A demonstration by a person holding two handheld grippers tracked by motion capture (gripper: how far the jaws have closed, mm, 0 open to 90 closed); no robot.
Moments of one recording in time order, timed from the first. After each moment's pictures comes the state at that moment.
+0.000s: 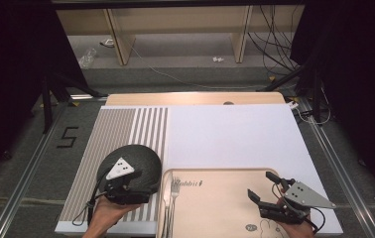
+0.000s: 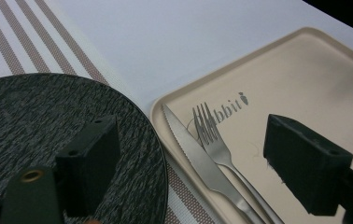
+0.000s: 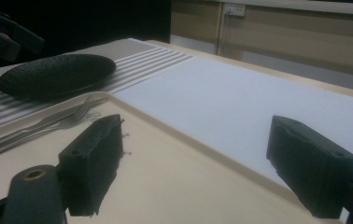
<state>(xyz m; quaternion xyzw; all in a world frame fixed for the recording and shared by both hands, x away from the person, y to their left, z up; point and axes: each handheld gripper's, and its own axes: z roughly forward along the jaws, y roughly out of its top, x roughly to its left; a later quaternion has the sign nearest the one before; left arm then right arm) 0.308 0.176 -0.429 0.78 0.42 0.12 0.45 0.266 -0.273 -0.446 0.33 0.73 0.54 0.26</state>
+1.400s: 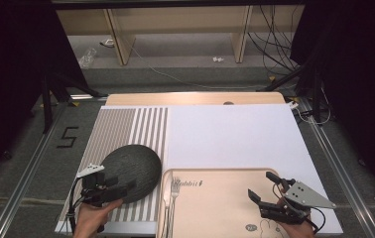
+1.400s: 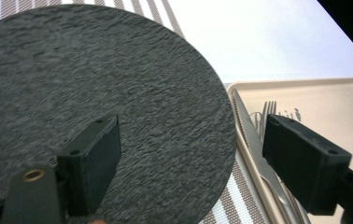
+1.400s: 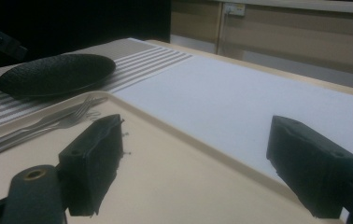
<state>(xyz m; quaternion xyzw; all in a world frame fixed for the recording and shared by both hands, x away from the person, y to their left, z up) 0.304 0.234 -0.446 0.67 0.59 0.09 0.44 0.266 -0.275 -0.447 0.34 0.73 0.54 0.26</state>
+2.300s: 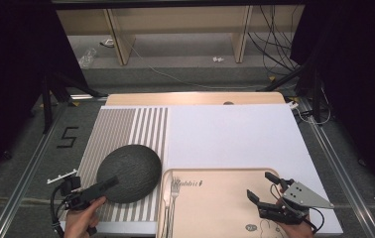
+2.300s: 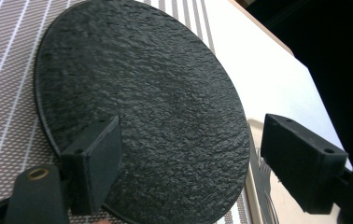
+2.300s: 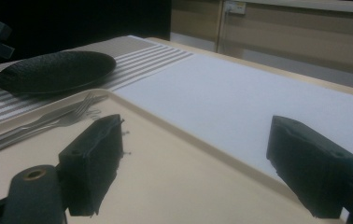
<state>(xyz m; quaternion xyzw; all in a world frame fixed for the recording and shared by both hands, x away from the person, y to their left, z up) 0.293 0.280 -0.459 0.53 0.69 0.03 0.49 0.266 -0.271 -0.447 0.33 0.73 0.53 0.26</state>
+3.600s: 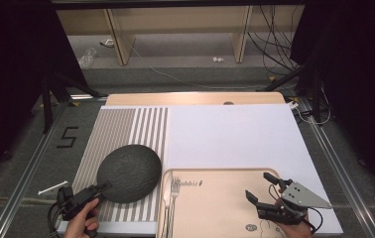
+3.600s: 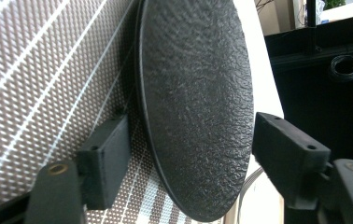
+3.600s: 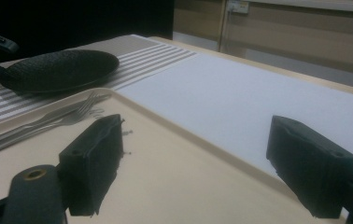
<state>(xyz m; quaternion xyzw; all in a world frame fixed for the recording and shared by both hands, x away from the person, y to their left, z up) 0.286 0.304 -0.501 0.37 0.78 -0.11 0.49 0.266 -0.269 -0.448 0.33 0.73 0.53 0.26</state>
